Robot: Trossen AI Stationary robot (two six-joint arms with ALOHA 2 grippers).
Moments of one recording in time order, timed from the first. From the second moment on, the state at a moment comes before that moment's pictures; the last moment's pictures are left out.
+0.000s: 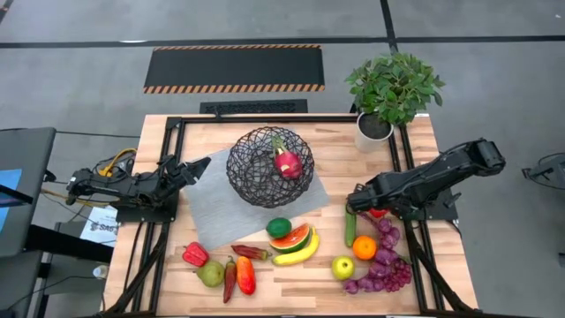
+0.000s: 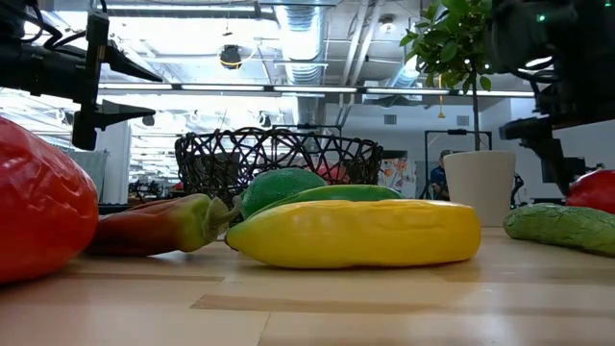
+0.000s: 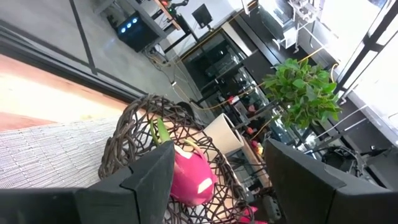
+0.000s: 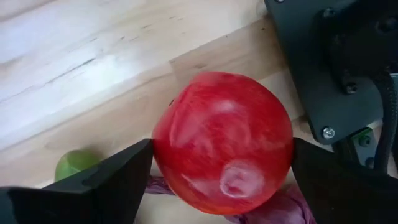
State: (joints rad) left arm -0.18 0.00 0.03 0.01 -0.87 -0.94; right arm 0.19 1.32 0.74 -1.16 0.10 2.20
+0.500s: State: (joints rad) left arm -0.18 0.00 0.03 0.01 -0.87 -0.94; right arm 0.15 1.36 0.74 -1.15 0.05 2.13
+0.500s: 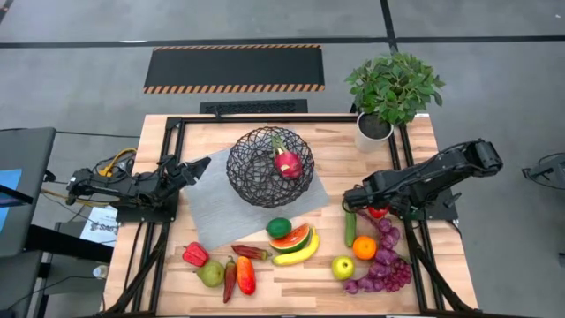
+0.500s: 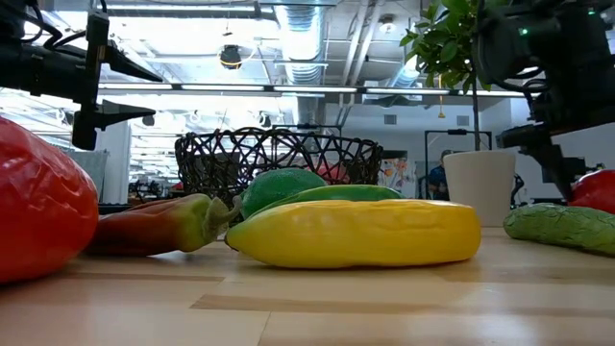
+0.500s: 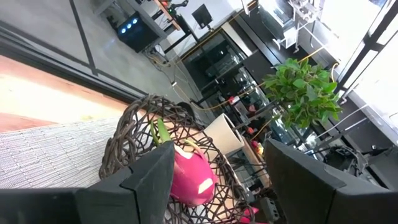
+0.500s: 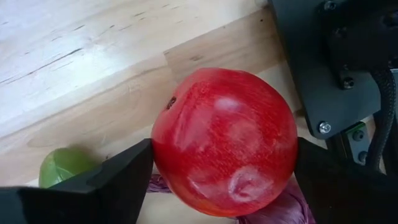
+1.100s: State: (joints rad) left arm -0.18 0.00 0.03 0.01 -0.88 -0.94; right arm 0.11 1.32 0.88 -1.12 0.14 1.93
